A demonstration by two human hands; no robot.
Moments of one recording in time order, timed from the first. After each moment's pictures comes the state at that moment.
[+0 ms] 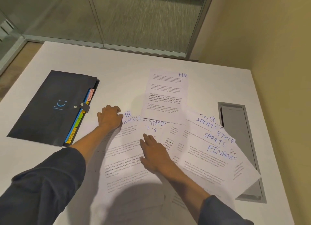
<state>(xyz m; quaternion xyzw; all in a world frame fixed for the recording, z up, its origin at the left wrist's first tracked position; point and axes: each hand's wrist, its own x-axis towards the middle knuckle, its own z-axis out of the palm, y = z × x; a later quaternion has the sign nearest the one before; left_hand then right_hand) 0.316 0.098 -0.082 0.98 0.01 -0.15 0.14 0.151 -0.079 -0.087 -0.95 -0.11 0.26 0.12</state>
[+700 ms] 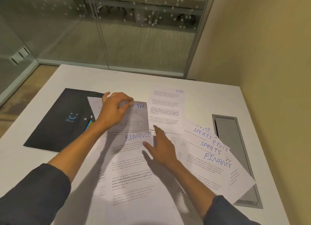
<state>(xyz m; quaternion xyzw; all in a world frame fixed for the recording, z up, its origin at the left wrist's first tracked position) 0.290 0.095 0.067 0.90 -0.22 0.08 0.35 0.158 -0.089 -0.007 -0.93 0.06 0.09 0.36</state>
